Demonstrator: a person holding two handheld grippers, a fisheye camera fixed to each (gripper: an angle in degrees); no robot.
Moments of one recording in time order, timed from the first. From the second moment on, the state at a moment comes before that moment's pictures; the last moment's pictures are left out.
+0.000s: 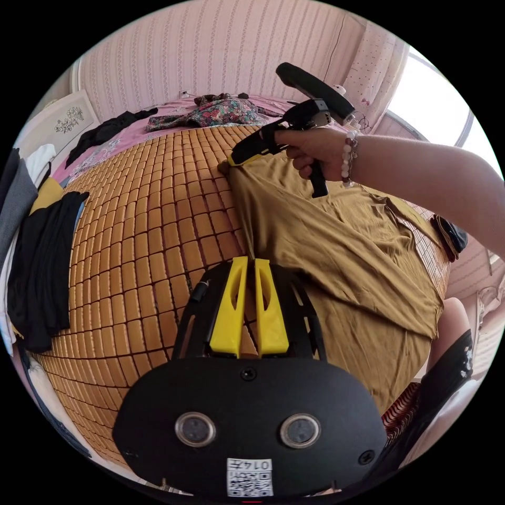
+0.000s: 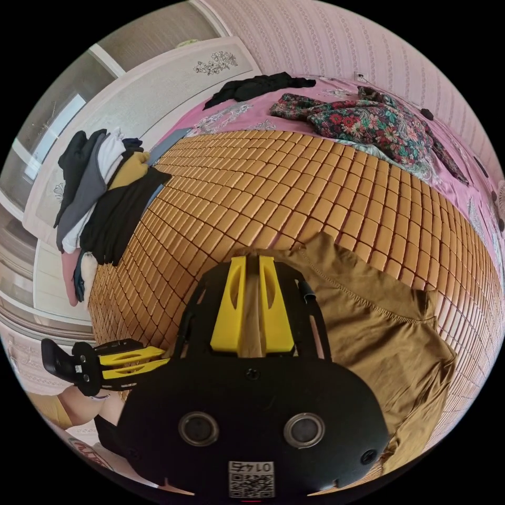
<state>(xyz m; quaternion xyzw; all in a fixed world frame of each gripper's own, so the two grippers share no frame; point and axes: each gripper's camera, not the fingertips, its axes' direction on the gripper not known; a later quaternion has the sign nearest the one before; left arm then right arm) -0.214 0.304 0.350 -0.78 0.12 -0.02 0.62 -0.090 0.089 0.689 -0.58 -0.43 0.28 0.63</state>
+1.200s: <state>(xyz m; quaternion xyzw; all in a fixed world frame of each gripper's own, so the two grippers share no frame) 0.125 0.192 0.350 -0.68 0.40 0.01 0.61 0.490 0.253 0.070 -0.49 0.29 0.57 0.59</state>
